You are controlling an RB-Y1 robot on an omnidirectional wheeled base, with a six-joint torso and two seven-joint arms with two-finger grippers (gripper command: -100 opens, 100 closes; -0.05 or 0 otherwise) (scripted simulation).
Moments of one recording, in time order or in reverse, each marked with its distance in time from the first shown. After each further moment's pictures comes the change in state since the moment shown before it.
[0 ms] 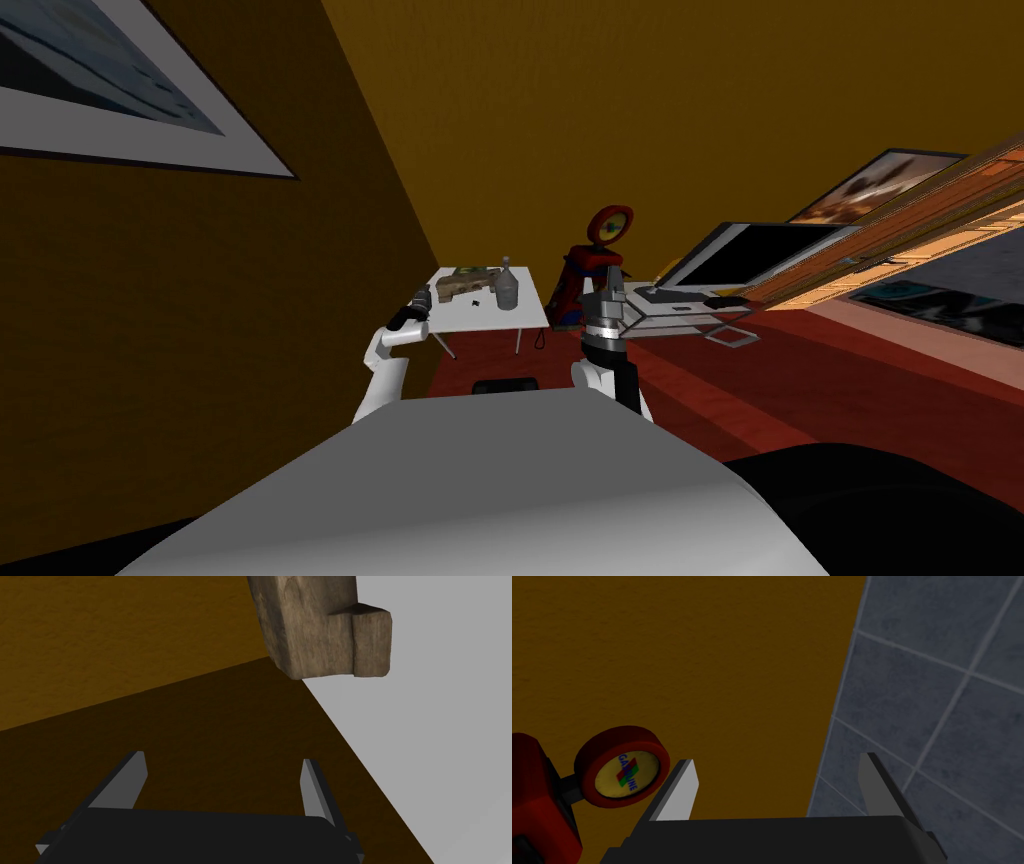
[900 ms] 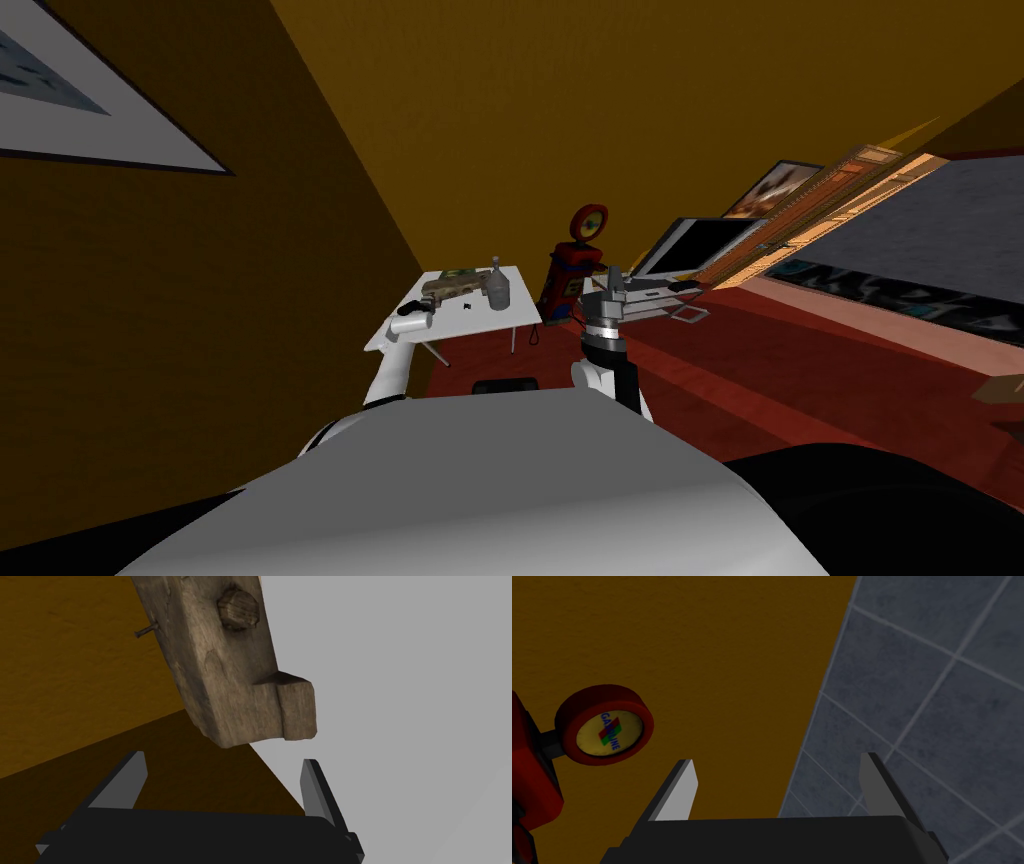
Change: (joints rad) left arm -0.162 0.015 0.043 0.209 -0.027 0.251 0.033; right arm 0.000 0.000 0.000 0.000 0.000 0.000 0.000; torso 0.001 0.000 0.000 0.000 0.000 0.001
